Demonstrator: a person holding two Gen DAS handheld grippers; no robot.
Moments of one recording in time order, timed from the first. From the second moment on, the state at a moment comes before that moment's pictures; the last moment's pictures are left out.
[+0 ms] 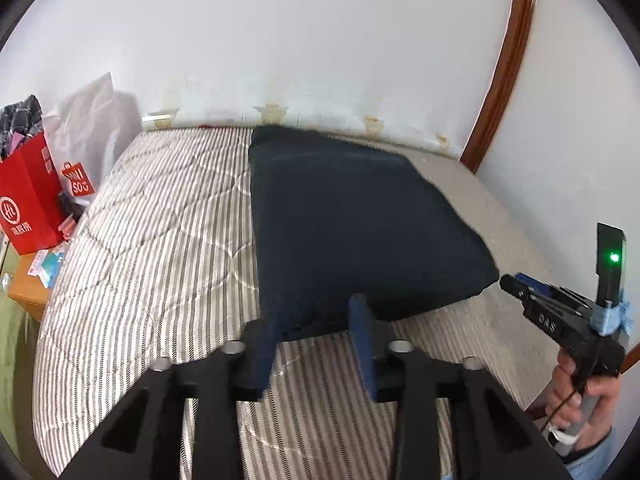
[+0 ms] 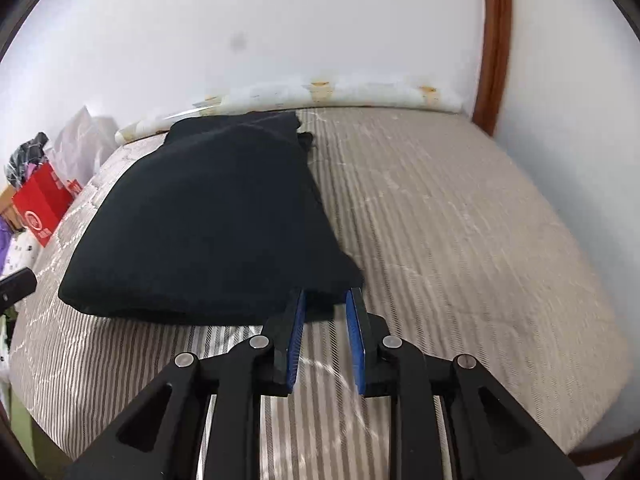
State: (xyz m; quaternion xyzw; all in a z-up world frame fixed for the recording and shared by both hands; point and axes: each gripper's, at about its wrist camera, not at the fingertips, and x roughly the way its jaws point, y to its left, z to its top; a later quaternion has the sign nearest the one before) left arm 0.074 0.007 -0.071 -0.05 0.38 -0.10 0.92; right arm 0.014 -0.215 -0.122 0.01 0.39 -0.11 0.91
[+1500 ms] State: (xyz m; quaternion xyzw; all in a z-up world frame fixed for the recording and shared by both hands) left arm -0.070 -0.010 0.020 -0.01 0.30 -0.05 0.95; right arm -0.155 -0.147 0.009 -0.03 0.31 -0.18 0.93
